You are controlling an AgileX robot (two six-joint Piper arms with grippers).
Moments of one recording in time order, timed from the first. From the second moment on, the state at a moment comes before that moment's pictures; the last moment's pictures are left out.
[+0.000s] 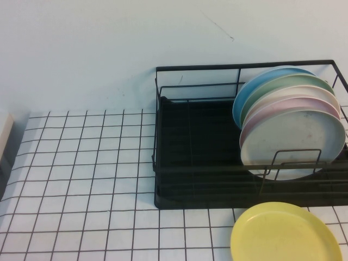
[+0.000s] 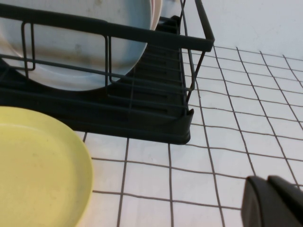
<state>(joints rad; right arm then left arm) 0.01 -0.01 0.02 -0.06 0.41 -0.11 0.00 -0.01 0.02 -0.19 0.37 0.04</state>
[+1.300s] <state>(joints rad) 0.01 0.06 -0.33 0.11 0.04 -0.21 0.00 -0.01 0.02 -0.19 0.37 0.04</state>
